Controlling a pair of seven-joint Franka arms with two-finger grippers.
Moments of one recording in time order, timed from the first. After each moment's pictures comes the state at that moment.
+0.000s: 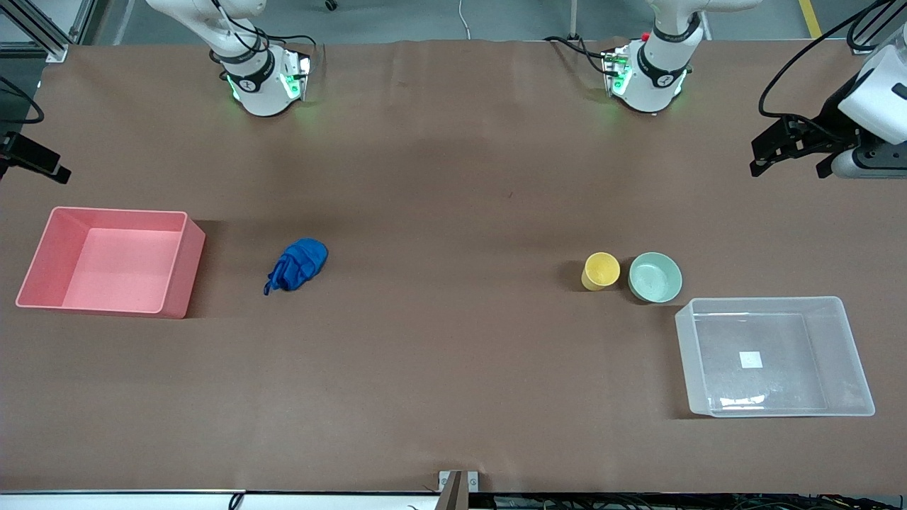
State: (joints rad) left arm -0.07 -0.05 -0.05 -1.57 -0.02 1.54 -0.08; right arm -0.08 -0.01 -0.04 -1.50 0.00 1.44 0.06
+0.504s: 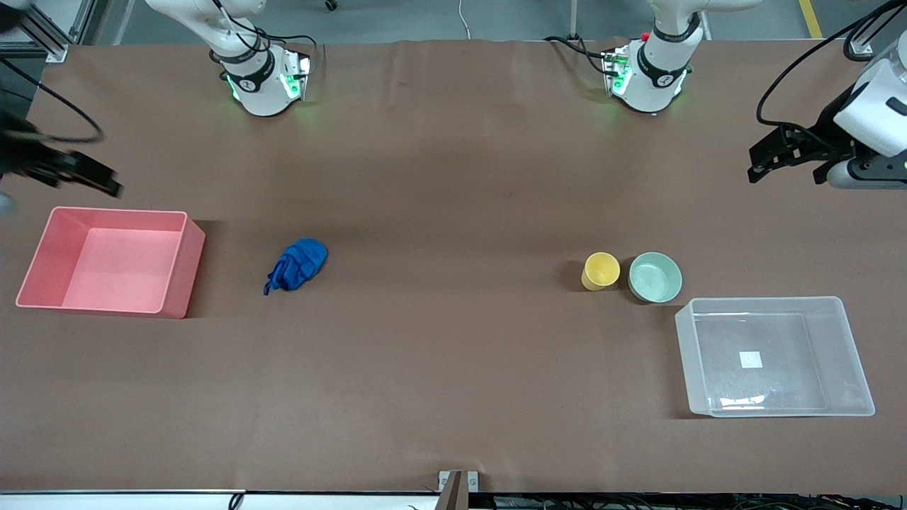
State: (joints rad) left arm -0.07 -0.02 -0.05 -1.57 -0.02 1.56 -0.08; right arm -0.04 0.09 0.13 -1.53 -0.01 1.52 0.27
